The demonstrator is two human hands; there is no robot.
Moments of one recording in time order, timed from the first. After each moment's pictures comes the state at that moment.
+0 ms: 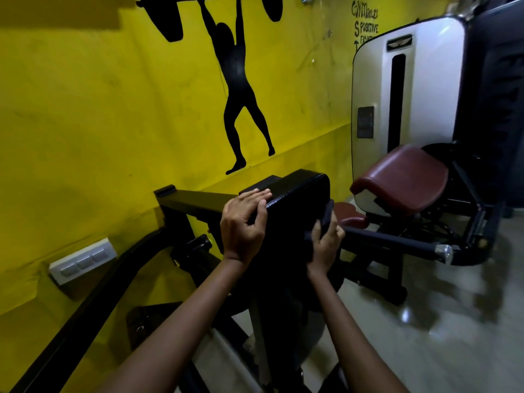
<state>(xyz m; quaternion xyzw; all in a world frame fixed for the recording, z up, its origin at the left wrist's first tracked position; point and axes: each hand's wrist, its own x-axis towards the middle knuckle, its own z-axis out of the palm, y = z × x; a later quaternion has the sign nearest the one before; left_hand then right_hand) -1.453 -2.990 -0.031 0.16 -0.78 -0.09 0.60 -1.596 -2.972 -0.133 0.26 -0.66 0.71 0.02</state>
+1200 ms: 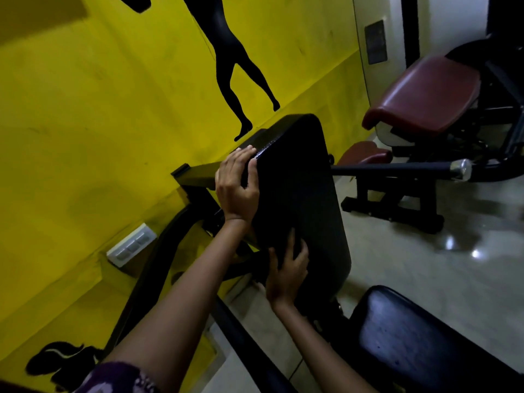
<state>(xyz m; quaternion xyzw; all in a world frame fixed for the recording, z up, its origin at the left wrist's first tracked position) -1.454 -2.979 -0.040 0.20 -0.80 0.01 0.57 -1.430 -2.916 -0.211 0.25 -0.70 0.66 -0.12</state>
